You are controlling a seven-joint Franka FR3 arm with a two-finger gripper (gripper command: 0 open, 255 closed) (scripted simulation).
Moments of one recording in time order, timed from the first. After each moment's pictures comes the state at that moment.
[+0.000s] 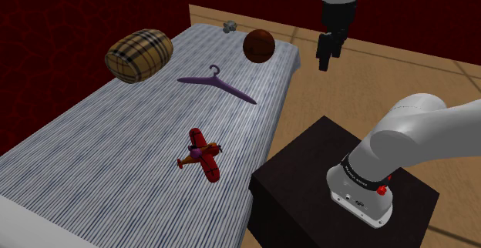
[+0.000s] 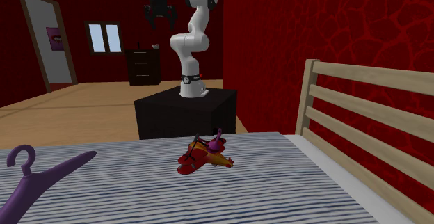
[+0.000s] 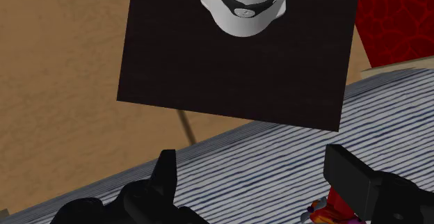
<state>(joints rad) -0.02 -0.80 0.07 -2.45 -0.03 1.43 -0.14</state>
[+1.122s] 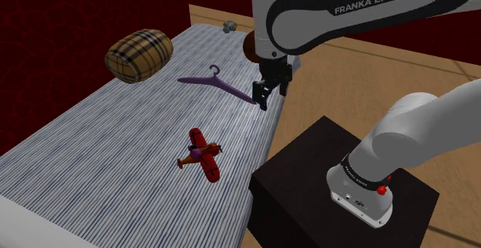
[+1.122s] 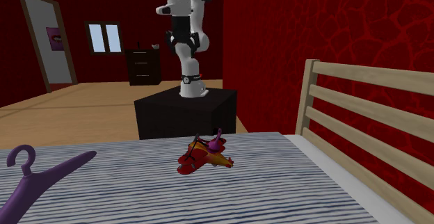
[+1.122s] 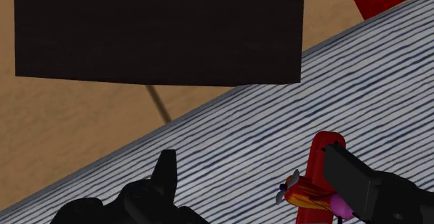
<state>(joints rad) 0.04 -0.49 0.37 -2.52 0.15 1.84 0.25</state>
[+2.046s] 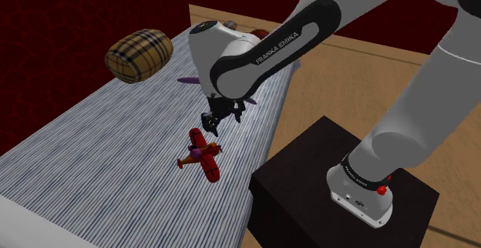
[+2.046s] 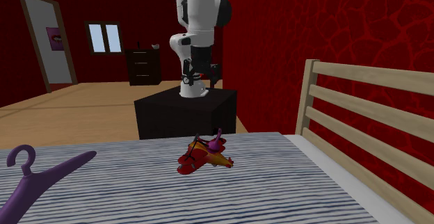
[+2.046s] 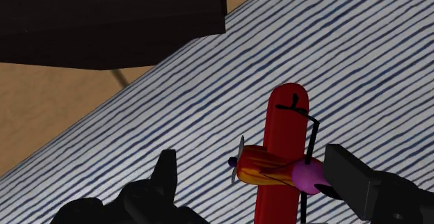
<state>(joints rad) 0.04 0.08 0.57 -2.29 -0.04 2.16 0.71</state>
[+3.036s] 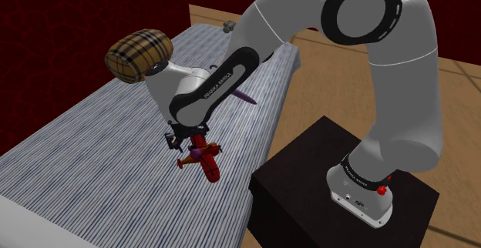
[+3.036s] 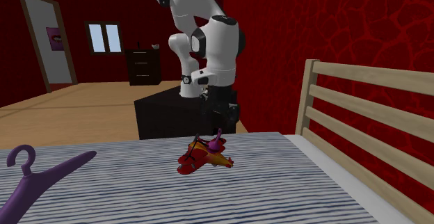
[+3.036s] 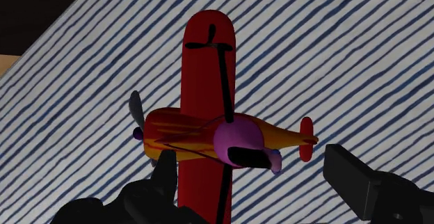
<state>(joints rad) 0.26 0.64 0.45 -1.84 -0.33 2.20 1.05</state>
